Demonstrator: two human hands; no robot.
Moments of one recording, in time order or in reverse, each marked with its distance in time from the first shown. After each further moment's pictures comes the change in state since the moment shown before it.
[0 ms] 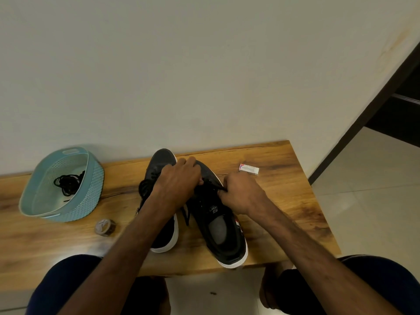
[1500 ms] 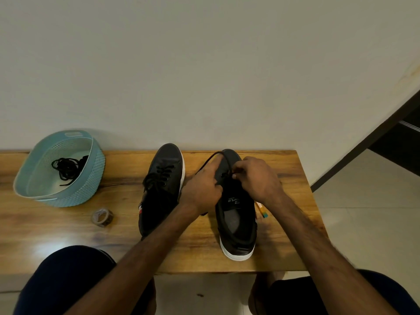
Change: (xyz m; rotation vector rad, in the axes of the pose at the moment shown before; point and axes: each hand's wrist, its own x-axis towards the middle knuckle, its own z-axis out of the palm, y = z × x) left_hand 0.007 0.028 0.040 -1.085 0.068 -0.222; right_hand 0.033 0.019 -0.012 -0.073 0.181 -0.073
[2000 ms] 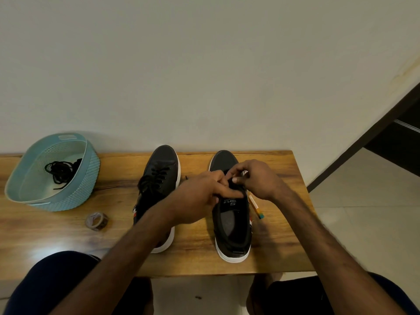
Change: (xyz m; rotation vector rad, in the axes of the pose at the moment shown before) left_hand -0.018 0.014 -0.037 0.225 -0.324 0.459; right_hand -0.002 0.014 -0.016 0.319 -0.208 0.007
